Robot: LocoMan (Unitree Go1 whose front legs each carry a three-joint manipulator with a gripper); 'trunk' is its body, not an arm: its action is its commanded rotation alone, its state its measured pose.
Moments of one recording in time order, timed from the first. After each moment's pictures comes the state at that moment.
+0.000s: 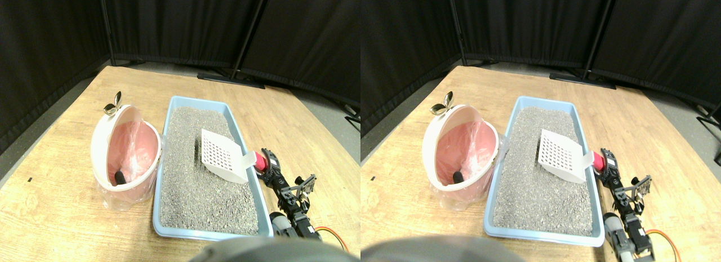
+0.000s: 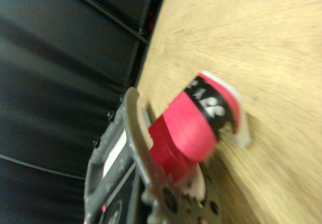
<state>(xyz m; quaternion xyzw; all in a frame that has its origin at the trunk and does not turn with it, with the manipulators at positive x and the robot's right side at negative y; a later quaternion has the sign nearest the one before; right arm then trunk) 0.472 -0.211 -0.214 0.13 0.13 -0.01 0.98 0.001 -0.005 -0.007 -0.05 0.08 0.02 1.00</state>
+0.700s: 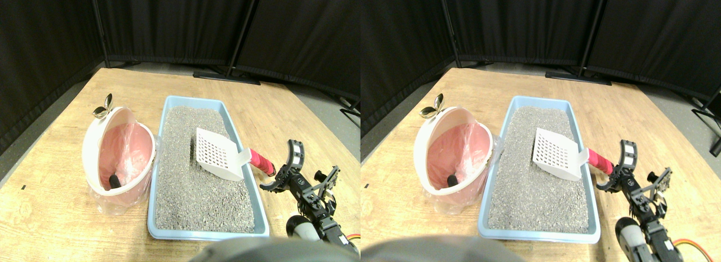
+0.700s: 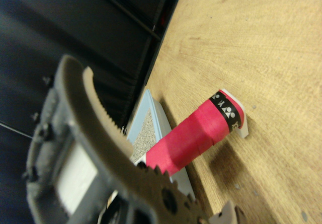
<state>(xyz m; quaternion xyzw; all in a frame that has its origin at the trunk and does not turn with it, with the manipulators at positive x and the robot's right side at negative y) 0.441 -0.209 -0.165 0.10 0.10 0.04 0.99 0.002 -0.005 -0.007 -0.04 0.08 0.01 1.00</state>
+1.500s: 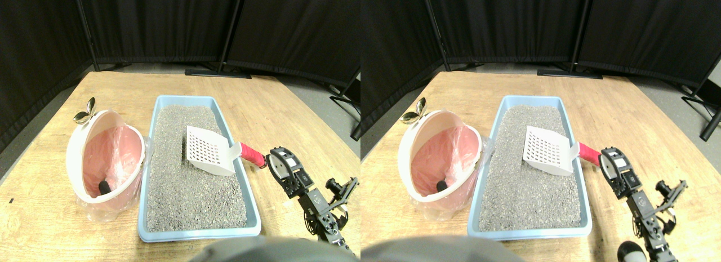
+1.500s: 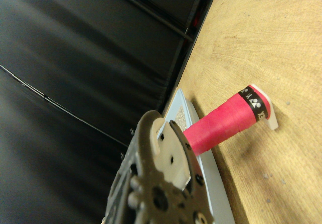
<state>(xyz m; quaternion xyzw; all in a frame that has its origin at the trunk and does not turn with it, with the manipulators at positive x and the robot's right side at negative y) 0.407 -0.203 -0.137 0.06 -0.03 0.10 0.99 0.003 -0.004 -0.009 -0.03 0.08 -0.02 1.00</state>
